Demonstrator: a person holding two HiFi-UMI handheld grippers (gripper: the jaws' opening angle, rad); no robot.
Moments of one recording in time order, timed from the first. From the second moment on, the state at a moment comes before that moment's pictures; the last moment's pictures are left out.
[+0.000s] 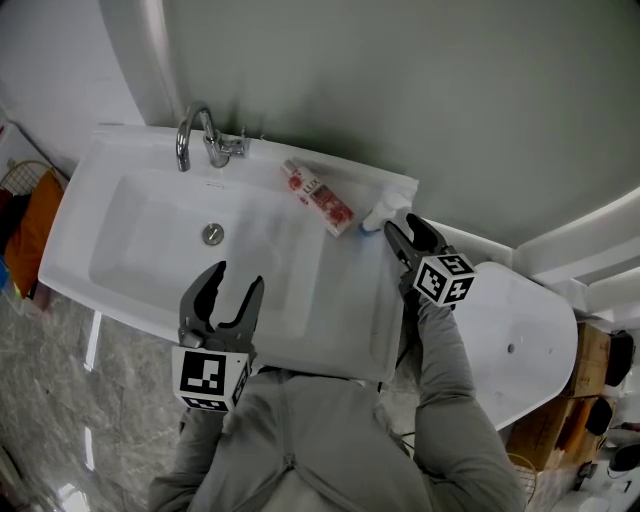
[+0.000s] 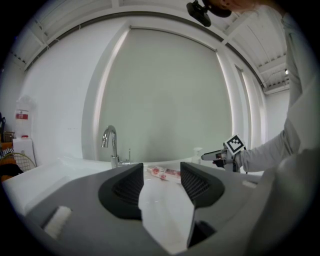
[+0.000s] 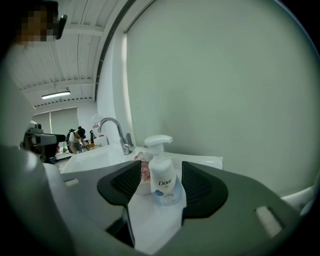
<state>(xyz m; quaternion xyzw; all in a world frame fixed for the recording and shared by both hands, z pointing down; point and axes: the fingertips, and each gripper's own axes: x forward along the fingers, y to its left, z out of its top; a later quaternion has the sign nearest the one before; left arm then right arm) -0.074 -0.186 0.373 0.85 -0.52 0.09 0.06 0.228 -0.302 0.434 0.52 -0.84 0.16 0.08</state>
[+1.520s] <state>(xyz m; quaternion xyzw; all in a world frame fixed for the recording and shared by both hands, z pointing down) -0.138 -0.207 0.394 0.83 -0.55 0.04 0.10 0.032 -0.392 0.487 0.41 -0.80 0.08 0.43</state>
